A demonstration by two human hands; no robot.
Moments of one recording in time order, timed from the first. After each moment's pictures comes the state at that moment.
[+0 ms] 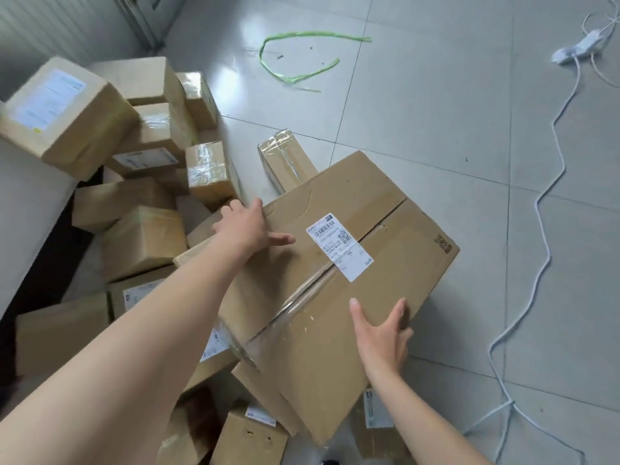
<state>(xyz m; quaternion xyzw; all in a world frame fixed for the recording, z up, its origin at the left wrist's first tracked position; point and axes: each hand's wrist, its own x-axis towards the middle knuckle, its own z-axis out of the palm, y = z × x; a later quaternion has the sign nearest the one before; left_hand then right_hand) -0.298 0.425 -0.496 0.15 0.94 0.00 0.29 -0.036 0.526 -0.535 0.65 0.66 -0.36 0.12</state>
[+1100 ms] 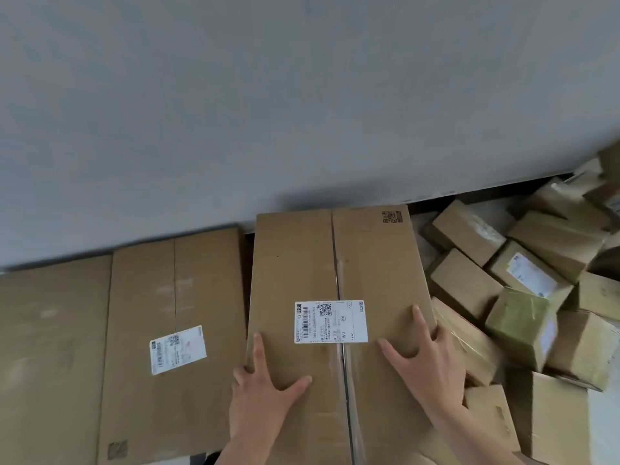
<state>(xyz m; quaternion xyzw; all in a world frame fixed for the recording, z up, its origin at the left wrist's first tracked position) 0.298 -0.246 -0.426 -0.54 0.76 0.28 0.22 0.105 -0.057 -0.432 -0.09 0.96 -0.11 0.24</state>
